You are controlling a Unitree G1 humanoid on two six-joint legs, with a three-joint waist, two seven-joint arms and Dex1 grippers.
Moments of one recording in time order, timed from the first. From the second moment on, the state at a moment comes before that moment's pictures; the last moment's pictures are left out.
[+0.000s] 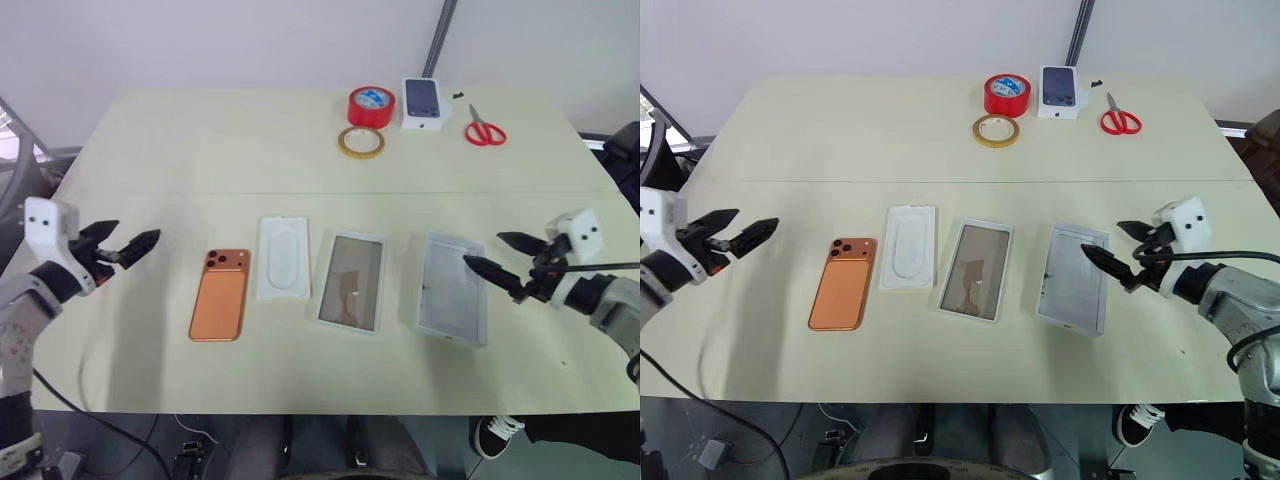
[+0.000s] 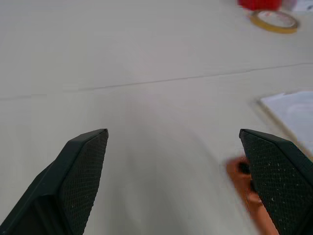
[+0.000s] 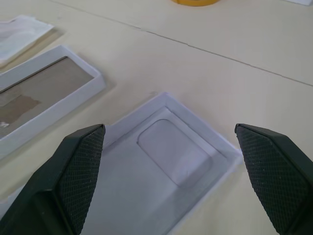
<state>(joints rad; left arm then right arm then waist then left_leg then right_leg) -0.14 0.72 0.51 -0.15 -0.61 0.69 -0.63 -0.05 -0.81 -0.39 -0.30 0.56 0.67 0.76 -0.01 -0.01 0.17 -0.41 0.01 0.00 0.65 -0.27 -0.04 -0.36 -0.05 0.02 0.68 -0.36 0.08</state>
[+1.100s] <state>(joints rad) -0.57 0.21 0.31 -0.25 -0.73 1.53 -0.04 -0.14 -0.81 -0.17 -0.52 0.58 0.71 0.76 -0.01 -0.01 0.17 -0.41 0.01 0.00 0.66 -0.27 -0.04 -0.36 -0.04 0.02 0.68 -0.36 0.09</state>
